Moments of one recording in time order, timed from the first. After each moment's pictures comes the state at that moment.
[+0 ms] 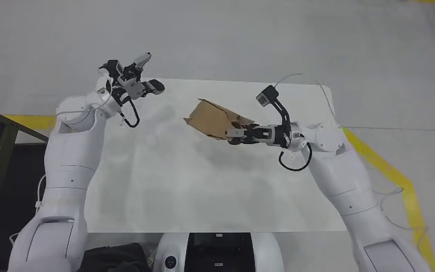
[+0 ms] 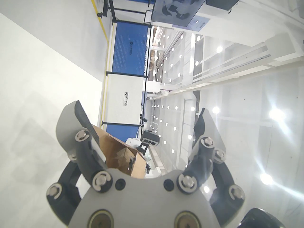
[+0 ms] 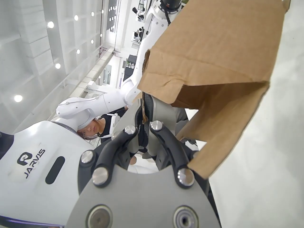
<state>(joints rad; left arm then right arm) 0.90 -1.06 -1.46 -1.15 -0.53 0.07 -0.94 -0.92 -1.25 1.09 -1.36 0.44 -0.30 1.24</state>
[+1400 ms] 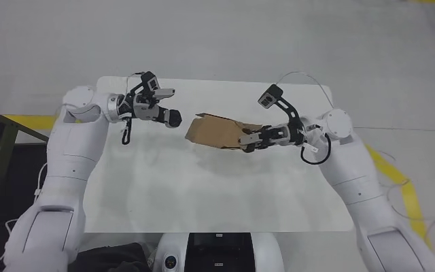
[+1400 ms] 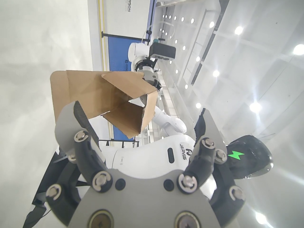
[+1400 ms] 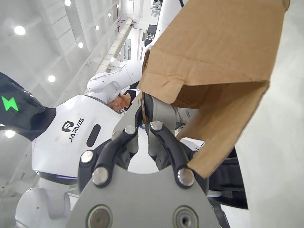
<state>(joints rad) 0.80 -1.05 -1.30 -1.10 -0.57 0.11 -1.54 -0.82 -1.24 1.07 -1.23 0.69 -0.22 1.54</state>
